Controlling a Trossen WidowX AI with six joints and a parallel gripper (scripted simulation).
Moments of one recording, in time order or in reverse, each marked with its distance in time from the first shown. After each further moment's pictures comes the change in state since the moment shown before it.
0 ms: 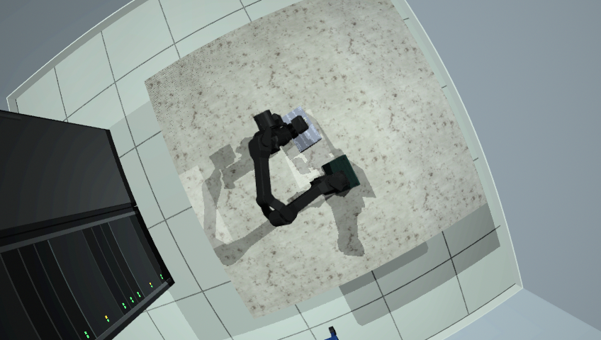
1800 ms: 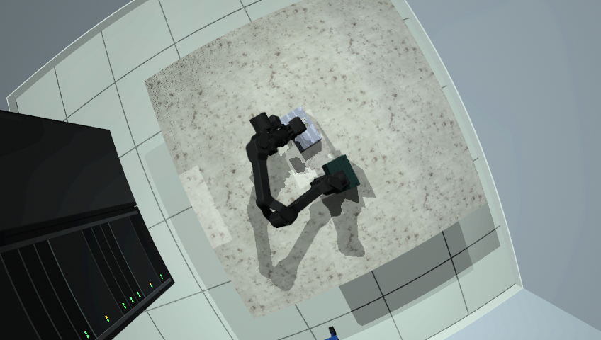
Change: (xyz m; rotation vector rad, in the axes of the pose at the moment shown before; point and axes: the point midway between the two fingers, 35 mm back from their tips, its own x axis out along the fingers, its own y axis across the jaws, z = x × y) arm -0.001 0.005 0.000 0.001 0.001 -0.054
